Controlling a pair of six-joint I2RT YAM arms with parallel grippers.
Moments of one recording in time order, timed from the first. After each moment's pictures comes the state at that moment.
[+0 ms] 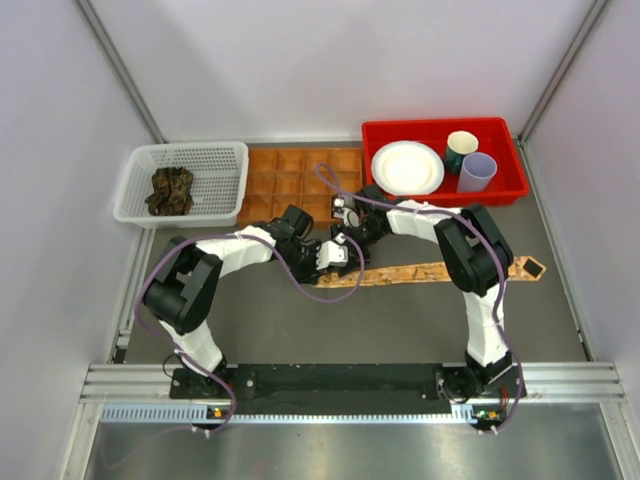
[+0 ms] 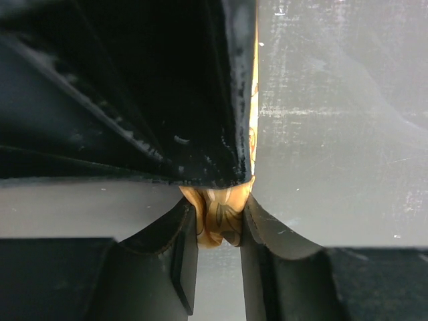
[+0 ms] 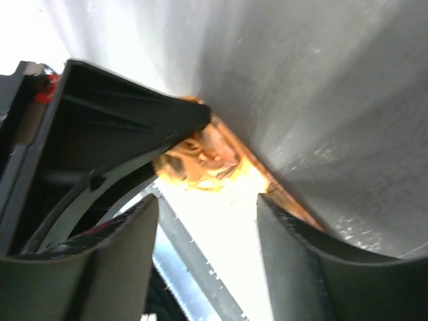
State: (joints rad) left arm -0.56 1.73 1.00 -0.45 0.52 0.89; right arm 0.56 2.07 1.36 -0.48 -0.82 0.38
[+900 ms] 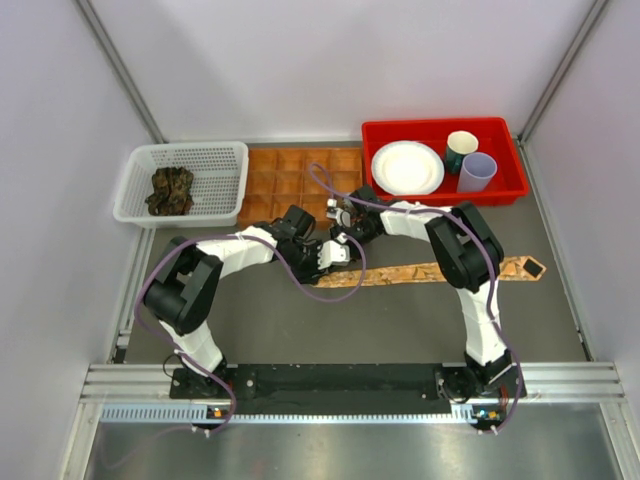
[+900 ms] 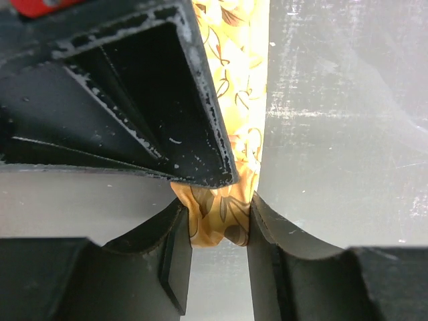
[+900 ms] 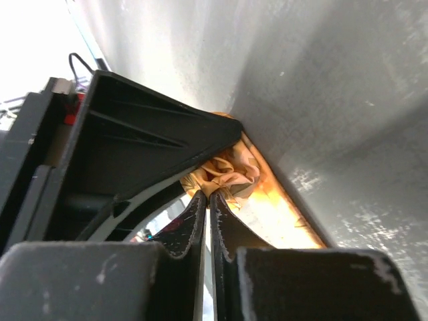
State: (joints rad) left arm -0.58 1.73 1.00 -0.44 0.48 0.86; right arm 0.57 2.14 1.39 -0.41 -0.92 0.42
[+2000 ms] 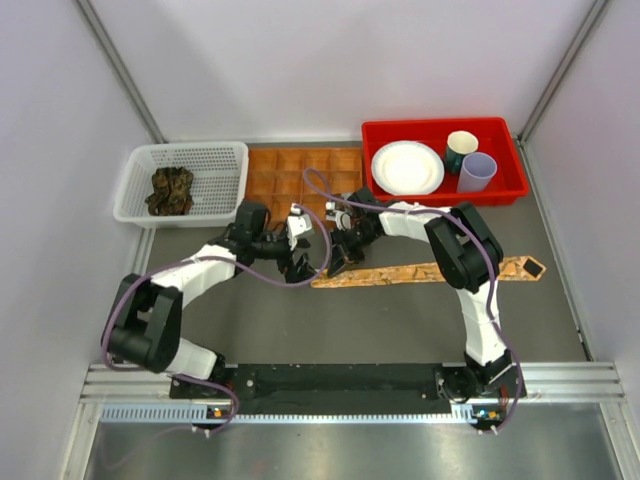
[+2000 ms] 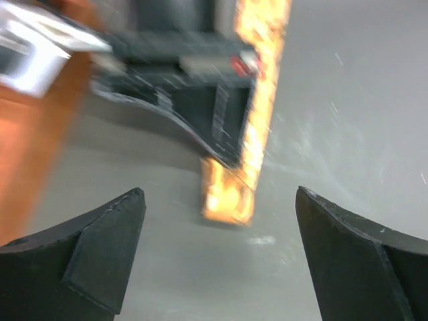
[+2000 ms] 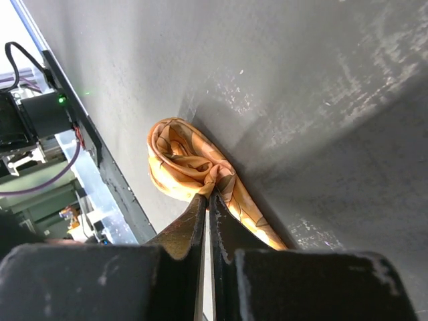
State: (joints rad) left arm -0.37 1.42 0.76 -0.04 0.82 0.48; right arm 0.58 2.14 1.39 -0.46 -0.81 0.27
